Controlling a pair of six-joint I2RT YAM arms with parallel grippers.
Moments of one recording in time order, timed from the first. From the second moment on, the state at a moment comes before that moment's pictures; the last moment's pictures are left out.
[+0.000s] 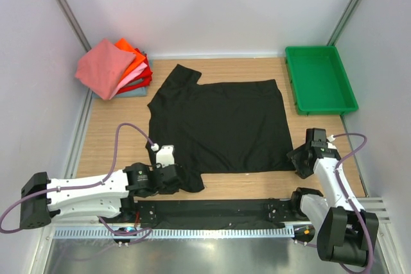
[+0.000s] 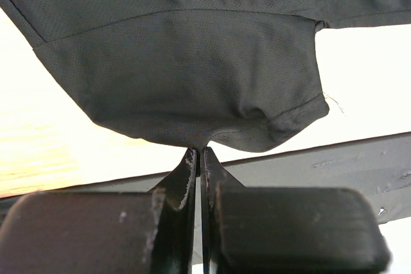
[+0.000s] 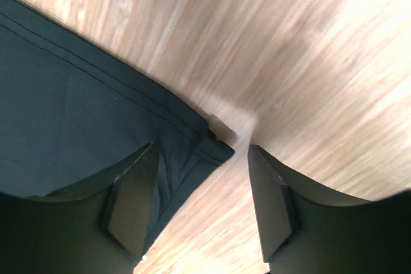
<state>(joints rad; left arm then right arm) -1.26 0.93 0.55 -0.80 -0.40 -1.19 -0.17 0.91 0.43 -0.72 0.09 0.90</state>
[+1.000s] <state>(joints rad) -1.19 0.89 0.79 -1.03 -0.39 -1.09 -0.17 0.77 0.59 -0.78 -0.03 0.82</state>
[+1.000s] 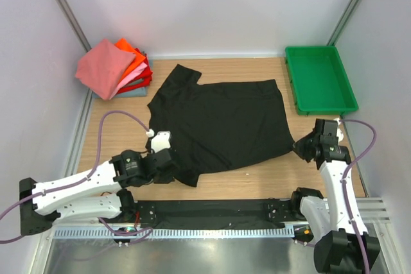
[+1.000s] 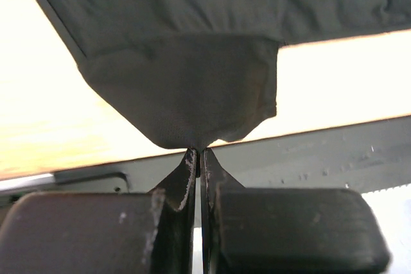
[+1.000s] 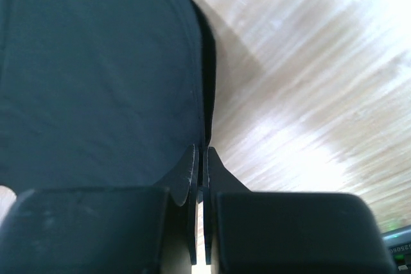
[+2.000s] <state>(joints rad) -0.49 1.41 1.37 -0.98 -0.17 -0.46 -0.17 1.31 0.92 -0.52 -0.16 0.72</state>
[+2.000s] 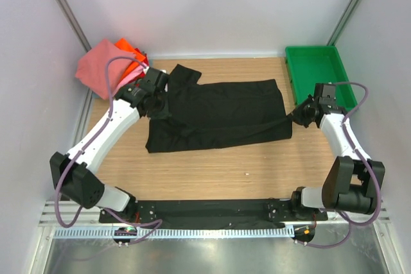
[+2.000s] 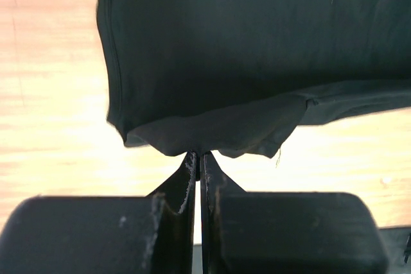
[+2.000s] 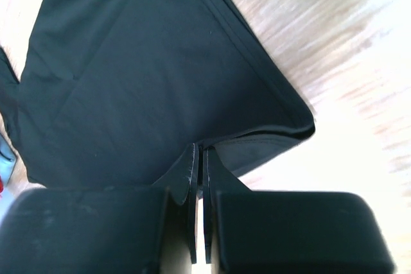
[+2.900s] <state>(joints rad) -0.34 1.93 1.76 -0.97 -0.09 -0.34 -0.17 1.65 1.06 -0.41 -0.17 0.70</state>
